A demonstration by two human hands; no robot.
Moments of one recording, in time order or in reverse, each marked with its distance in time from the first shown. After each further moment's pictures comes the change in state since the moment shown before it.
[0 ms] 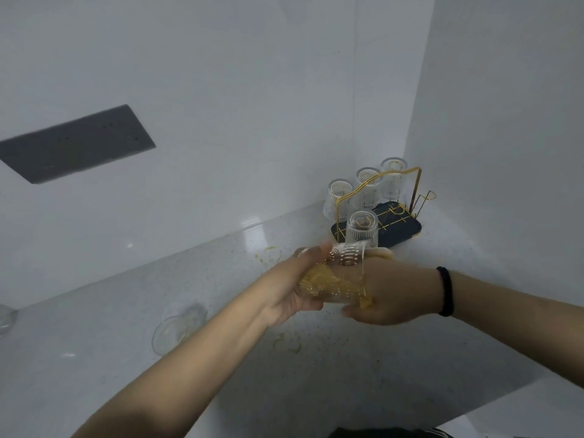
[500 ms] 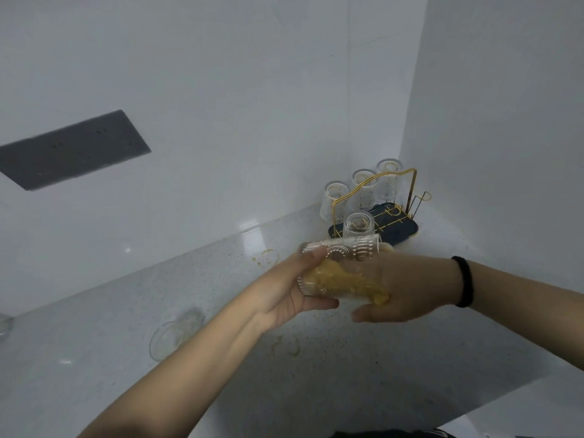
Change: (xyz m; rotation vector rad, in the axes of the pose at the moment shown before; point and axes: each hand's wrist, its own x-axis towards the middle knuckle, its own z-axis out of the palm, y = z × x) left_hand -0.001 0.003 -0.005 -0.048 -0.143 0.051; right_hand -0.015 0.001 -0.021 0.034 -0.136 0.092
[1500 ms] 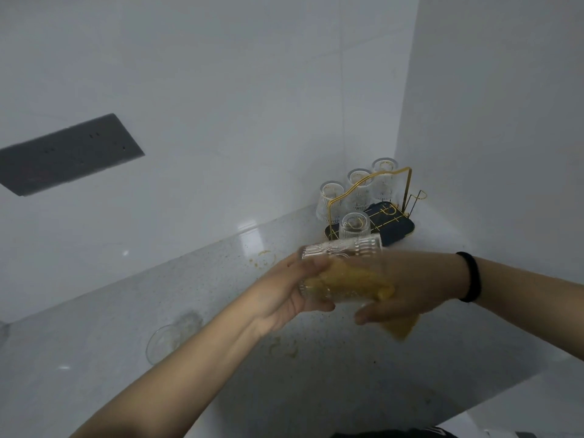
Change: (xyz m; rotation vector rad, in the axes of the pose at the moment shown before) left_hand 0.002 -0.003 0.007 -0.017 -0.046 0.057; right_hand -0.003 0.016 0.002 0.120 -0.004 -0.024
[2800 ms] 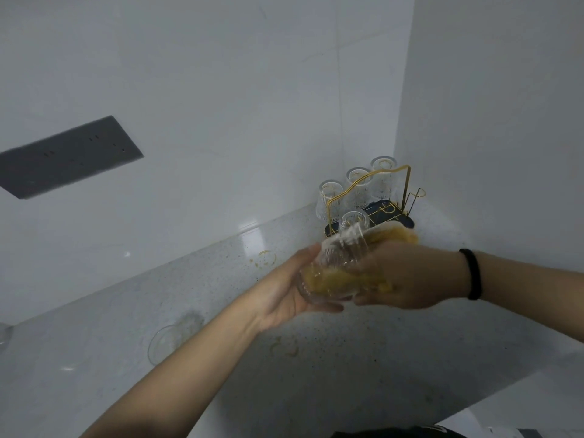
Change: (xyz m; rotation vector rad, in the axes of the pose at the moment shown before) left_hand 0.008 -0.002 -0.009 0.016 -0.046 -0.115; right_hand 0.000 0.006 0.003 -0.230 0.142 -0.039
